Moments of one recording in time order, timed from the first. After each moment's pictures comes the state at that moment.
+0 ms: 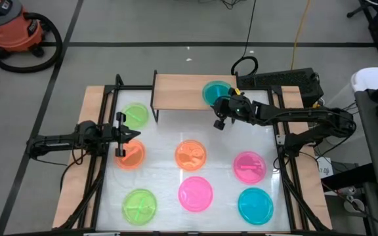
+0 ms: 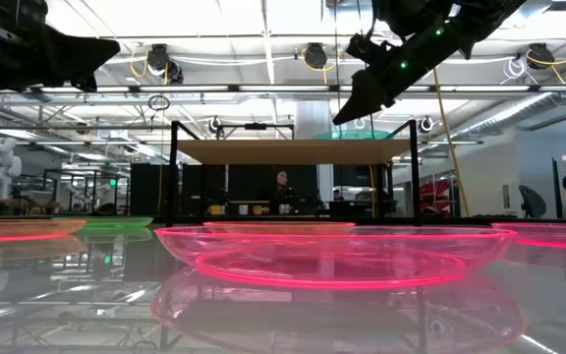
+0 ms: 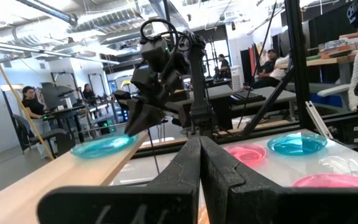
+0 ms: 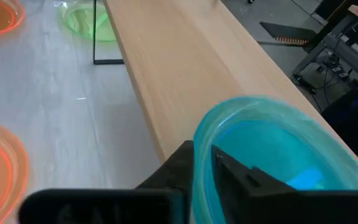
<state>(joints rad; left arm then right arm) 0.10 0.03 0.01 0.24 0.11 0.20 -0.29 1.31 0.79 0.01 0.28 -0.19</state>
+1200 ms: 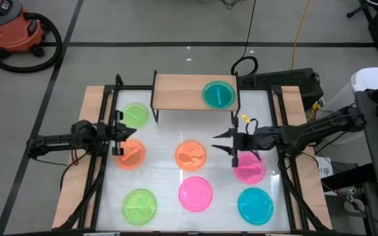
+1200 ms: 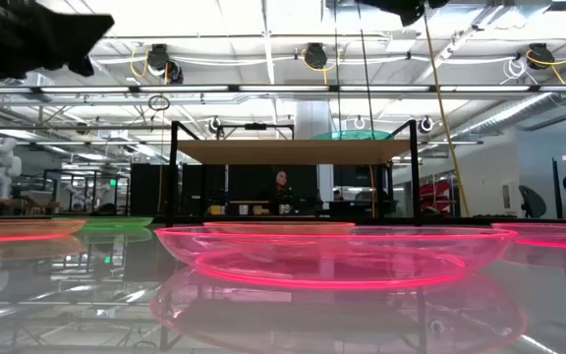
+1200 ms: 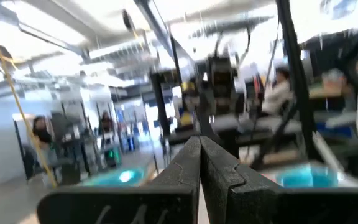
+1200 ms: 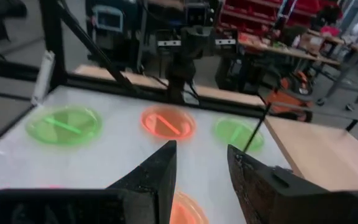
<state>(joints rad) 0.10 0.03 0.01 0.41 0.12 0.18 0.24 1.05 0.69 0.17 0.29 -0.12</state>
